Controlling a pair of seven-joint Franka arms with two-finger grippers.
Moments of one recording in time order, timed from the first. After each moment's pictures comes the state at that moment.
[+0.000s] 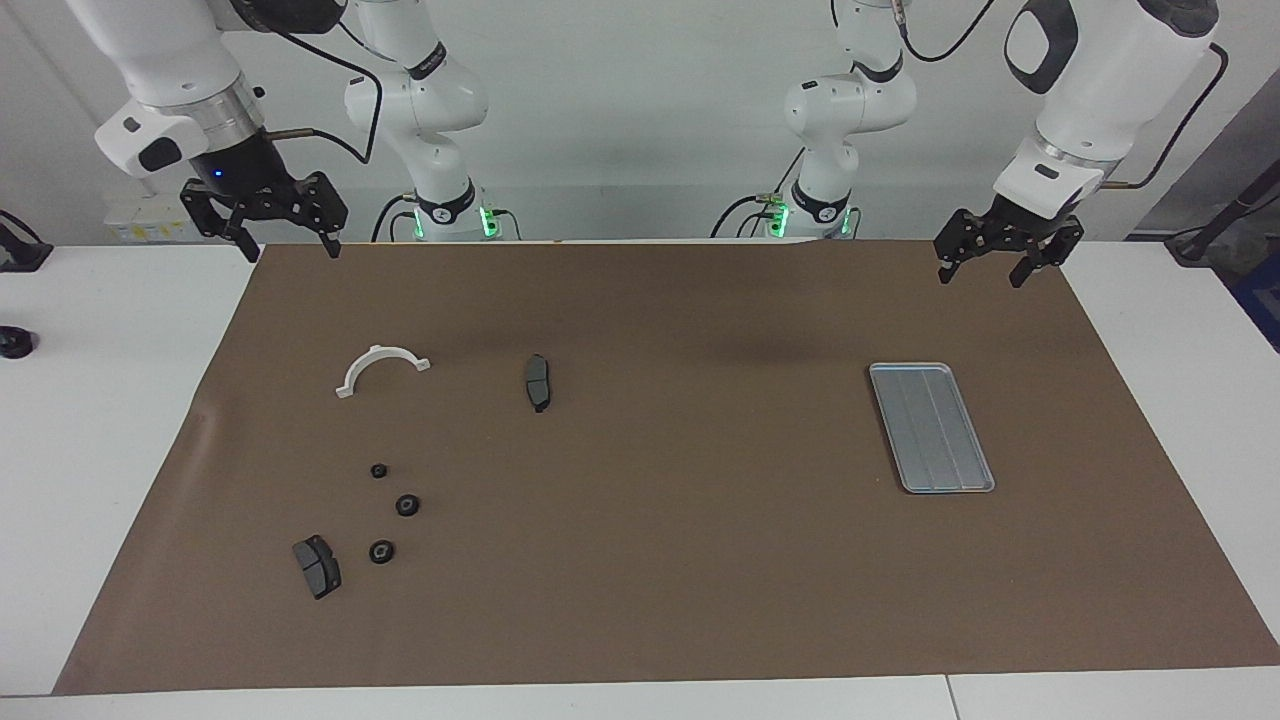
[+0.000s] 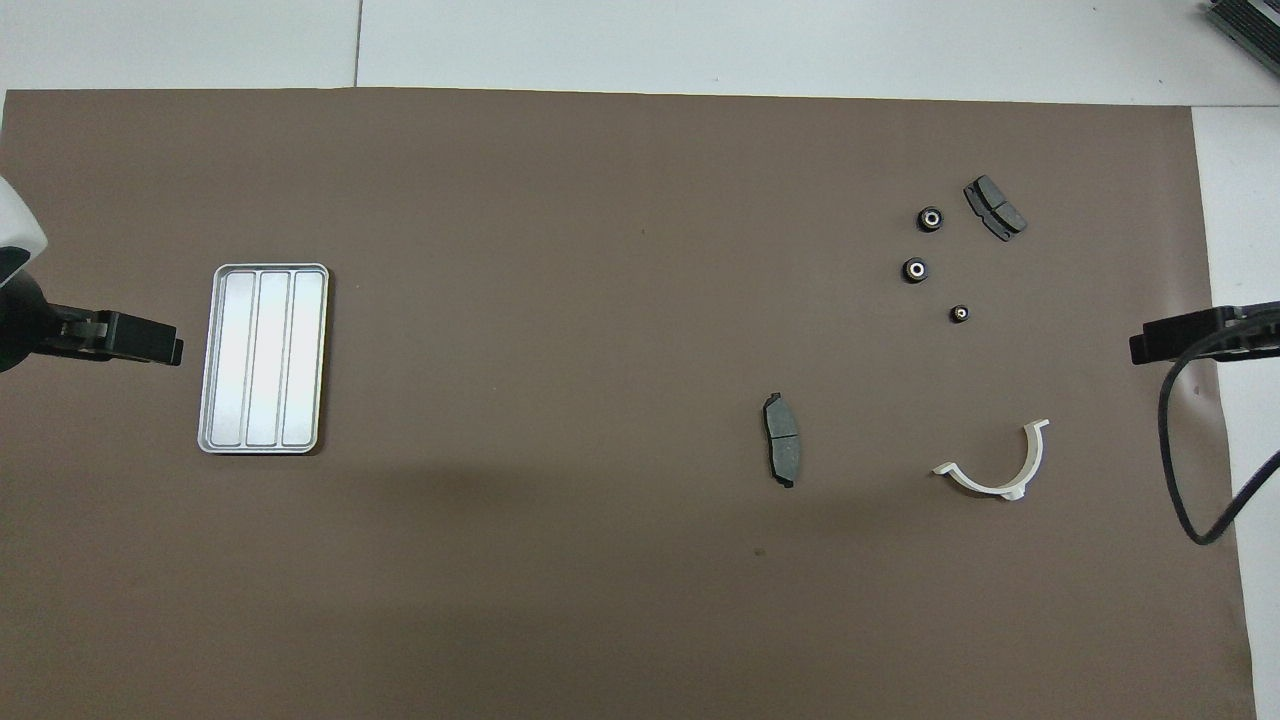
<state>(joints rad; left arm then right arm) 0.10 -0.09 -0.14 -1.75 -0.03 1.68 0.11 0.10 -0.09 -0.13 -1.64 0.01 1.57 -0.06</state>
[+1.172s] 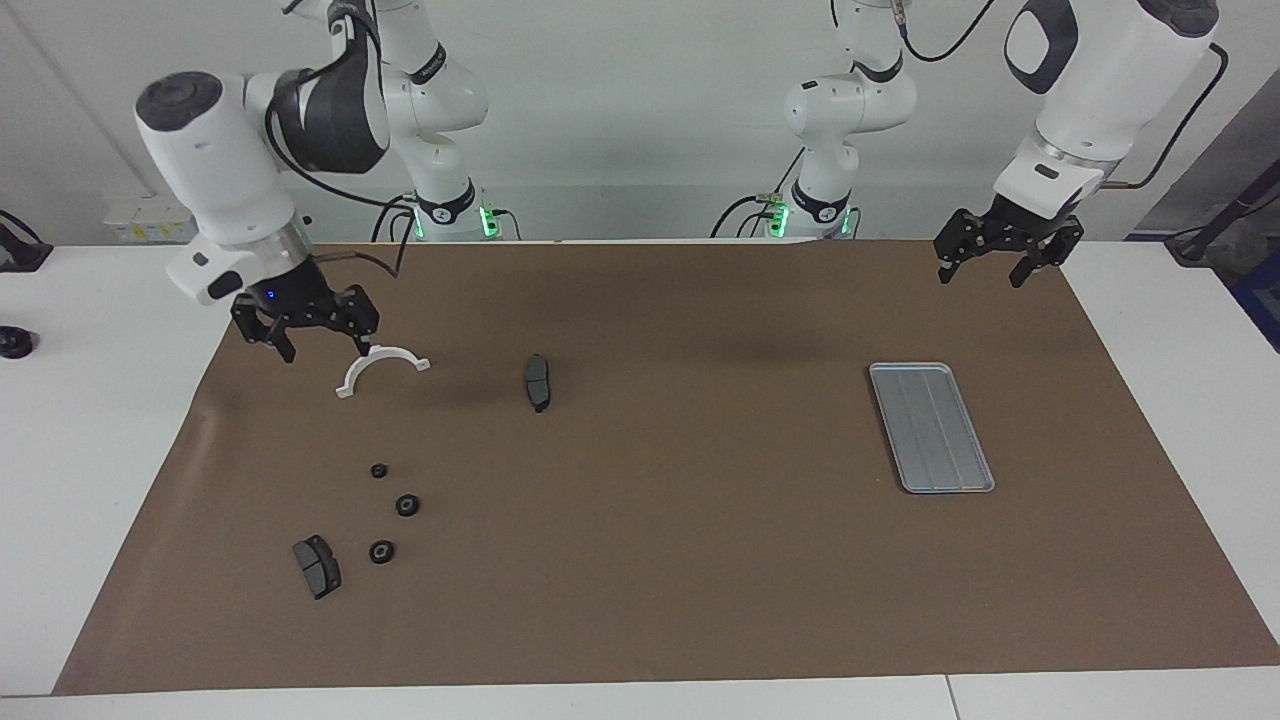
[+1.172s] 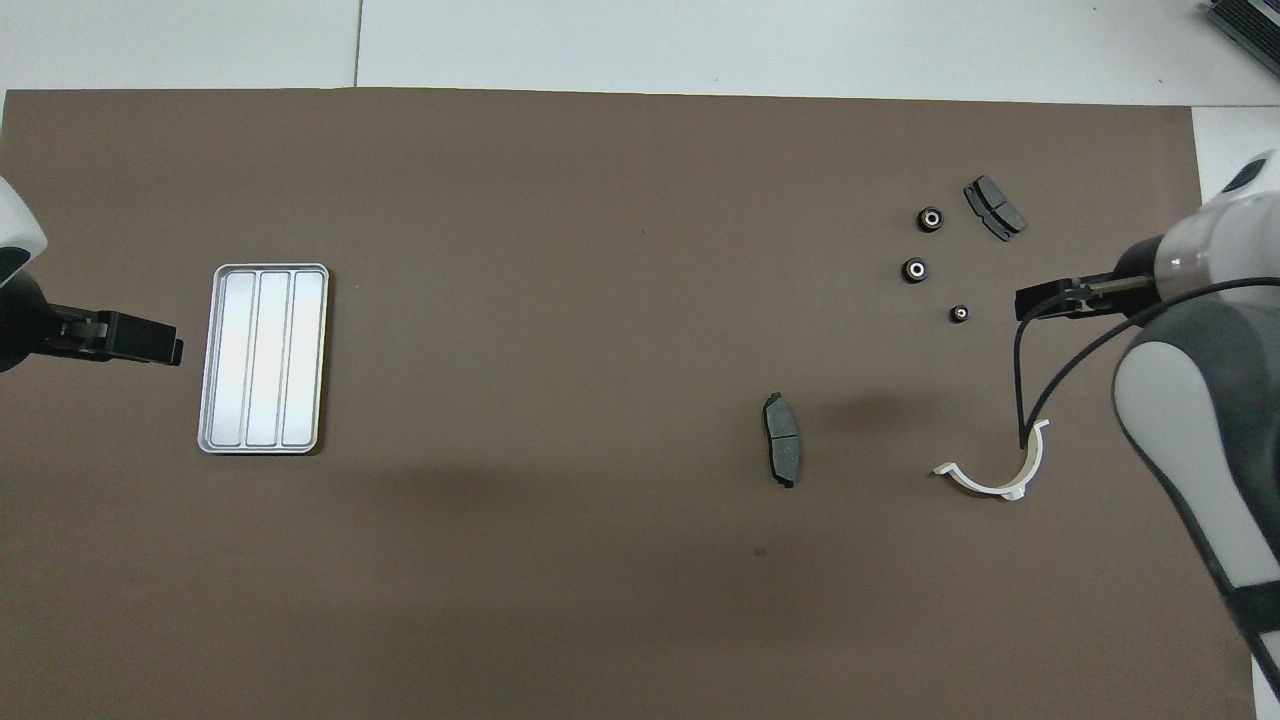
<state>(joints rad) 0.10 -0.09 -0.14 -1.75 -0.03 1.68 0.11 0.11 0.08 -0.13 -1.86 0.01 2.02 -0.09</state>
